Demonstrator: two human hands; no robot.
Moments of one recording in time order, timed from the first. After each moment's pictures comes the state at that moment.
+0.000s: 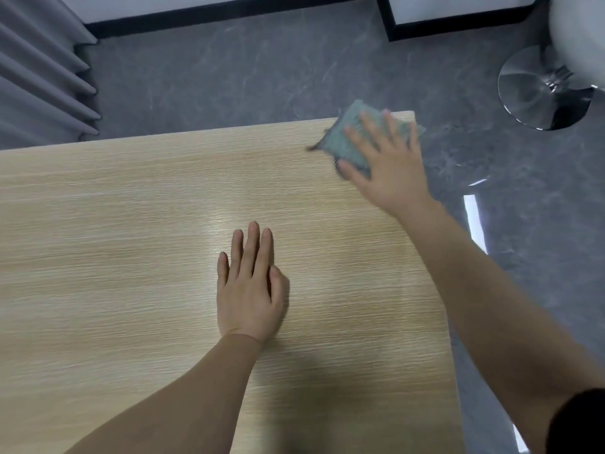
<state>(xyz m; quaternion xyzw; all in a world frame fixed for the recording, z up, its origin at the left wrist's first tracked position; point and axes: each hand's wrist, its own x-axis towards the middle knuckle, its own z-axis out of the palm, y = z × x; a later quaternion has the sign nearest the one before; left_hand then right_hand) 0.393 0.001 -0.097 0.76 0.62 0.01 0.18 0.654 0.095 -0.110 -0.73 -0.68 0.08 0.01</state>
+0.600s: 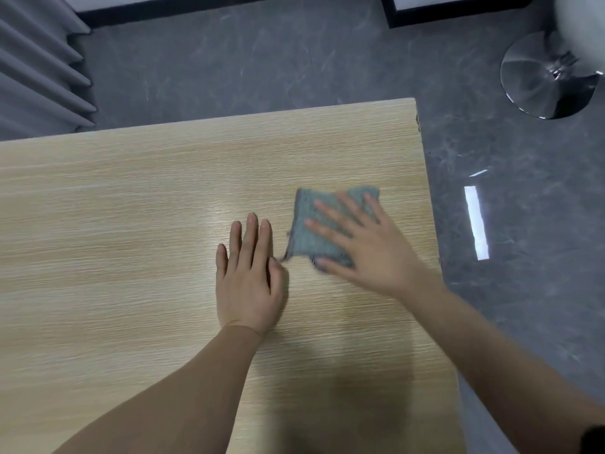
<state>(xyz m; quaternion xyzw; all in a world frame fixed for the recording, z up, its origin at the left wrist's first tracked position) 0.393 0.001 -0.100 0.76 0.63 0.02 0.18 0.607 -0.004 -0.110 -0.57 -0.82 0.11 0.00</state>
